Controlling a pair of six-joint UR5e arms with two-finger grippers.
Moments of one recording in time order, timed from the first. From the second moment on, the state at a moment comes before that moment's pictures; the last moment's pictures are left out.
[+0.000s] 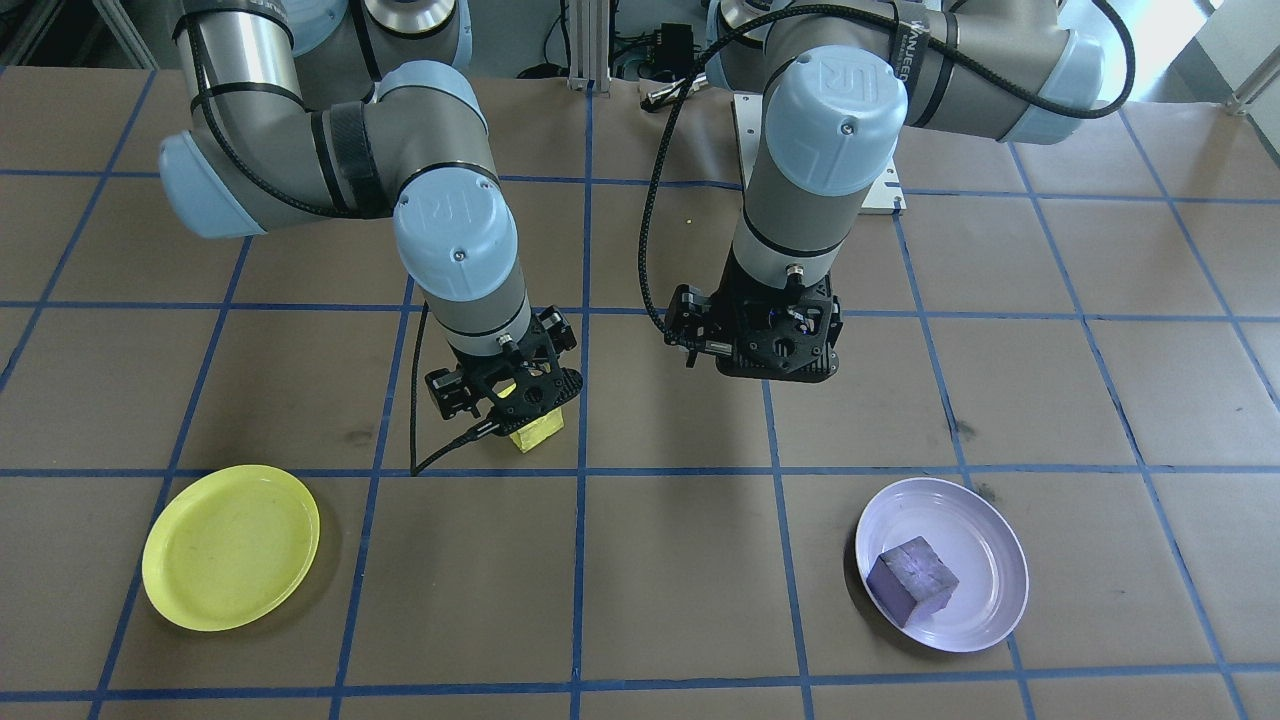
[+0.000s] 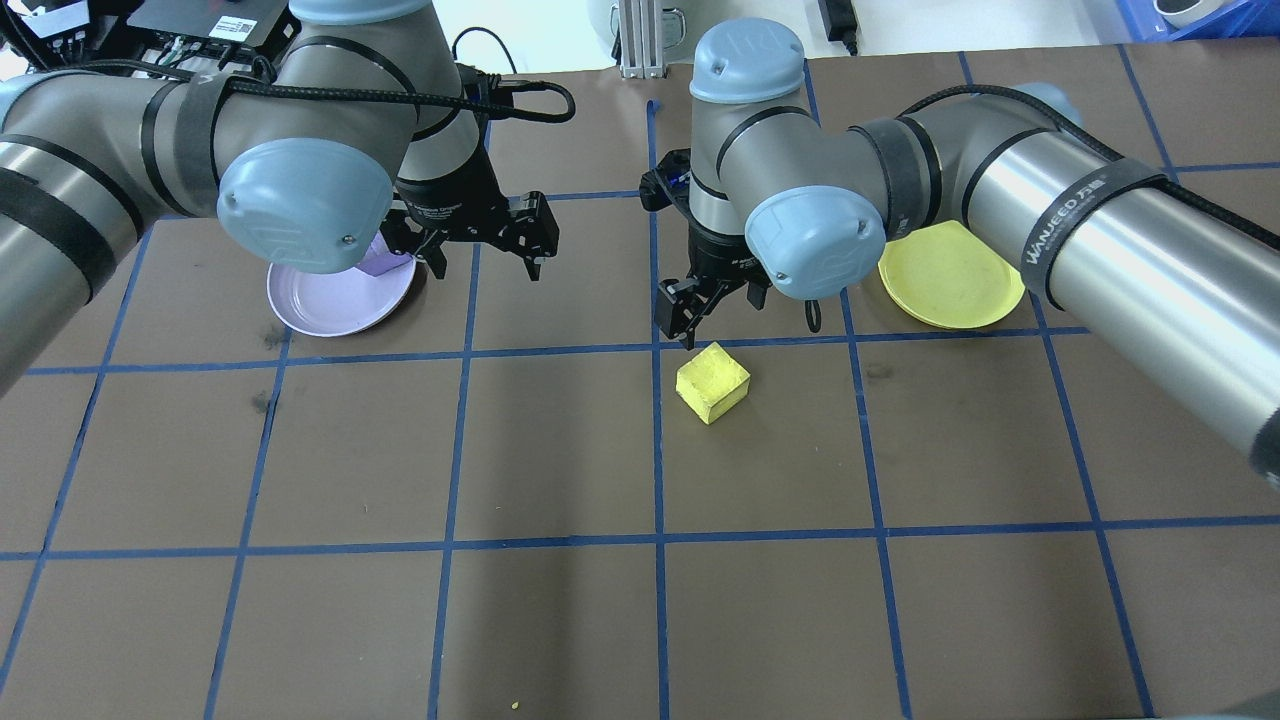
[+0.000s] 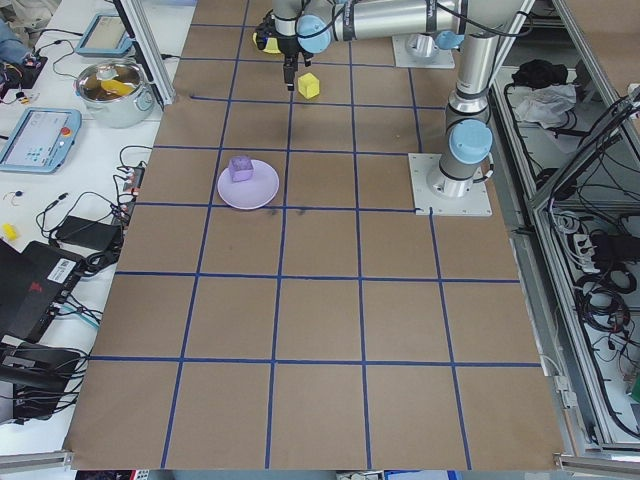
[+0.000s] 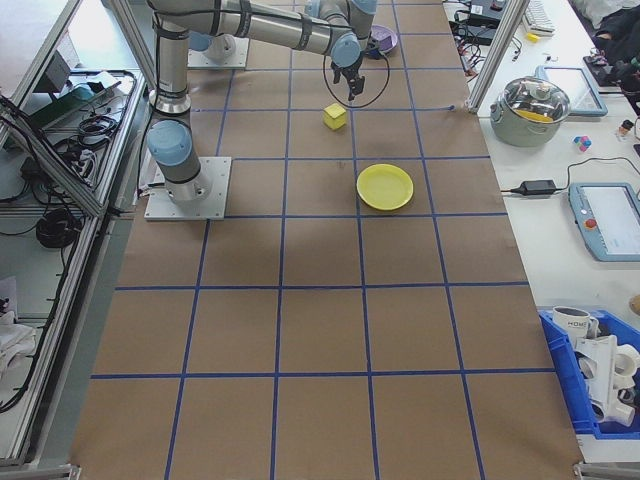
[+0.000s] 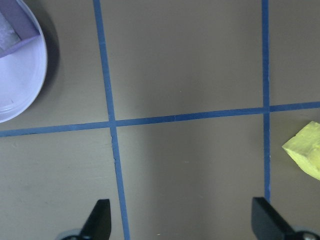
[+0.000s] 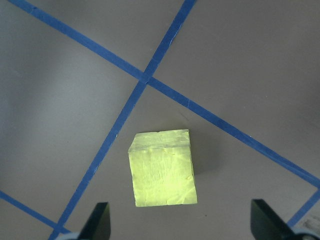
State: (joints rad) left arm -1.73 -1.76 -1.62 -1.35 1.57 -0.09; right arm 1.85 -1.22 1.63 -1.86 -1.52 -0.28
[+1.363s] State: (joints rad) left arm -1.73 -1.76 -1.62 -1.36 1.62 -0.05; right arm 1.87 -1.12 1.72 -2.00 -1.51 -0.35
